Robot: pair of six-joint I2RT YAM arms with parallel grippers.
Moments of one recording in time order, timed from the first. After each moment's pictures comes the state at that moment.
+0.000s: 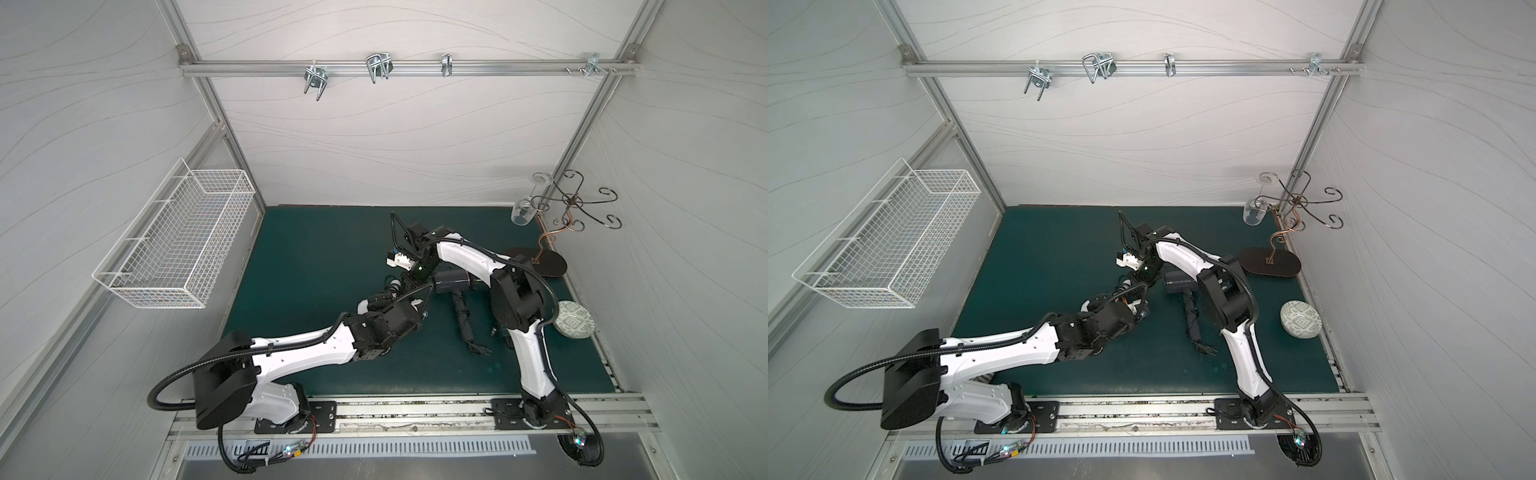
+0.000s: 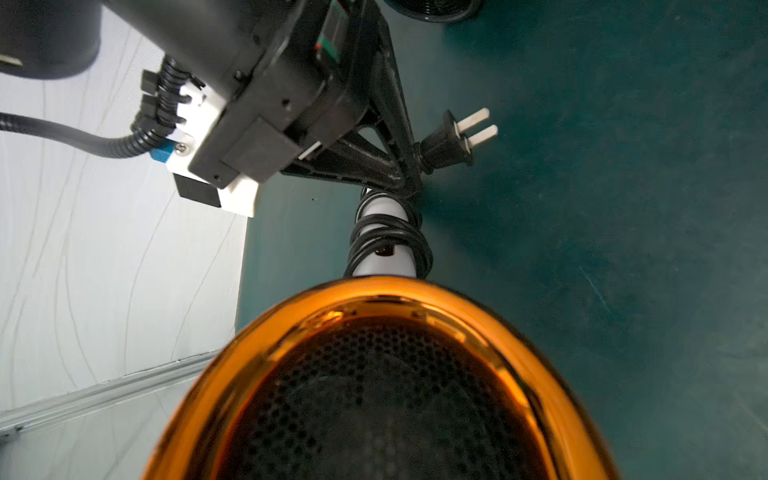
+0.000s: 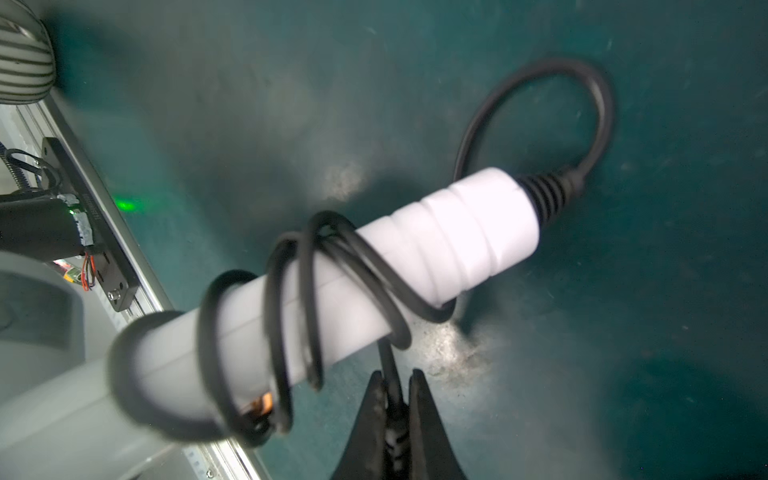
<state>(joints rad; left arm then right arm) -1.10 1.39 0.83 -0.42 -0.71 0.48 0.66 2.19 1.80 -1.03 -0.52 -0.20</state>
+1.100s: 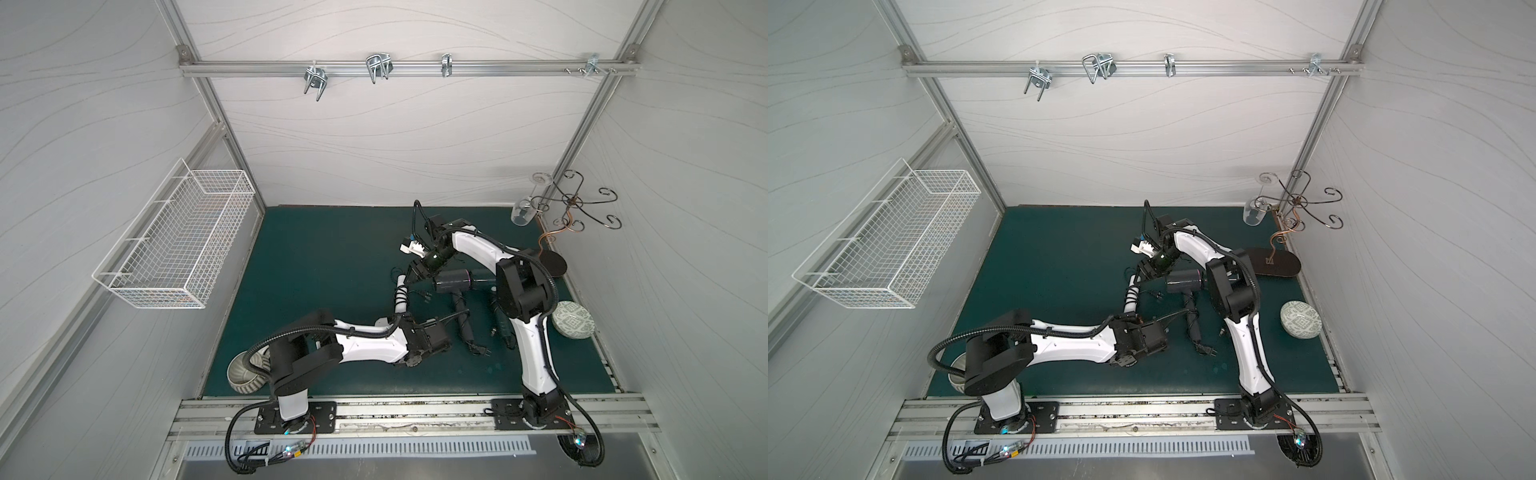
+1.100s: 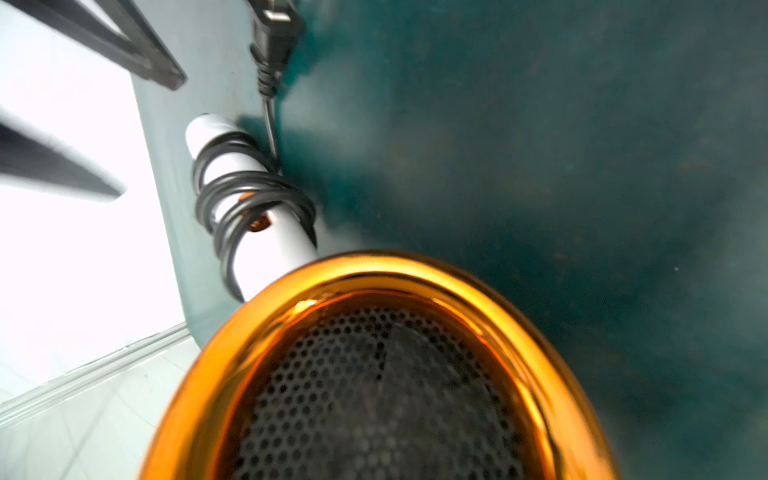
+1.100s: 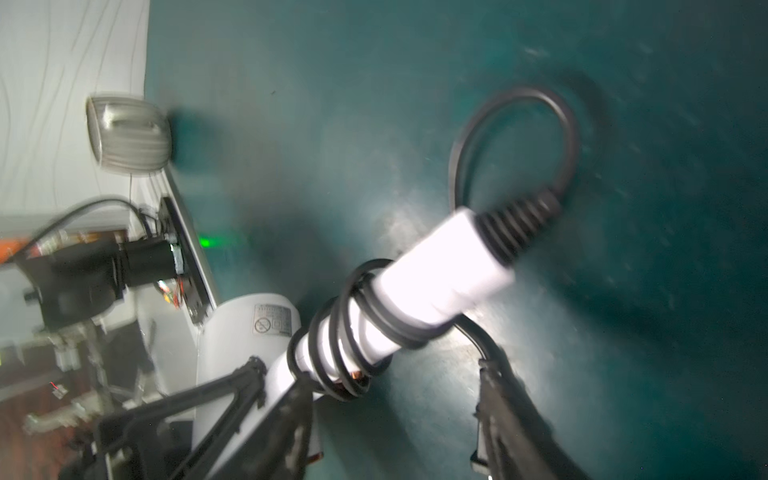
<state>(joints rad) -1.20 1.79 1.03 -0.66 -0.65 0.16 0.52 2.24 1.86 -1.04 -0.73 -0.22</state>
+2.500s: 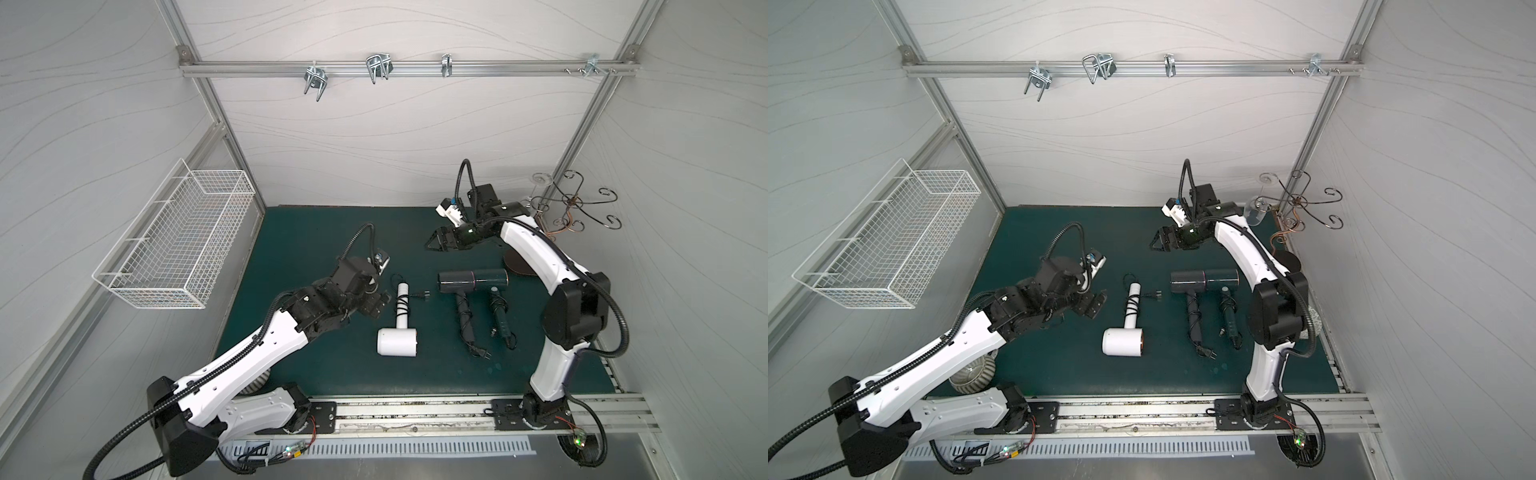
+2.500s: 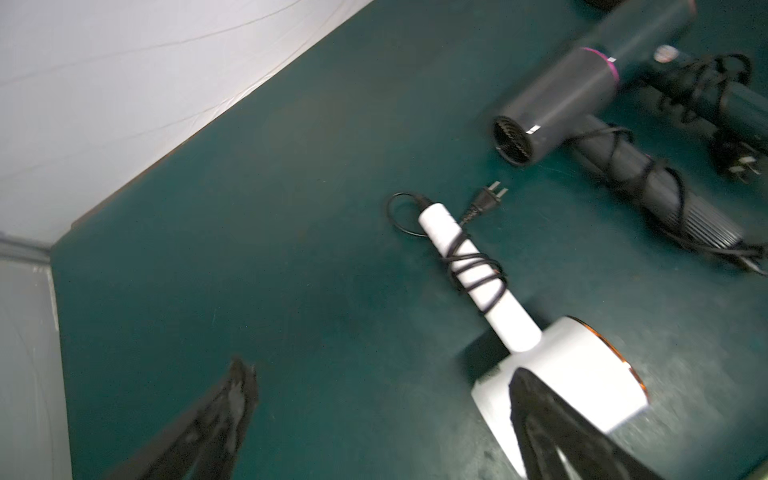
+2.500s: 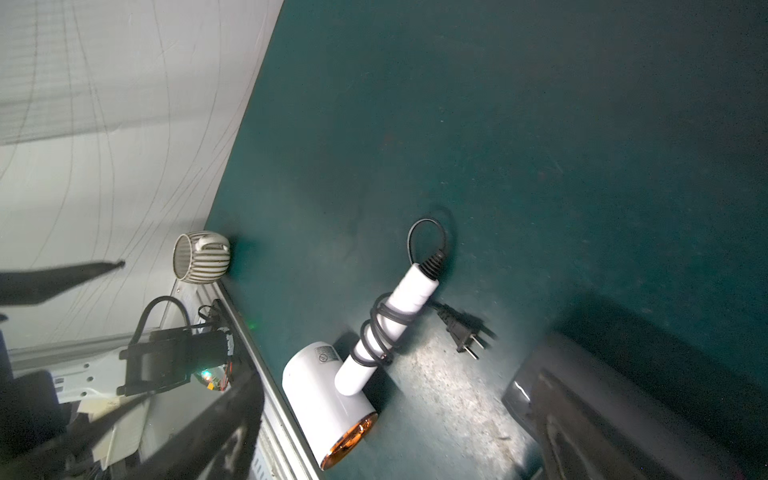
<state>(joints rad) -0.73 1.10 1.07 -0.73 -0.29 0.02 0.36 1.83 1.74 -0.95 -0.67 0.00</state>
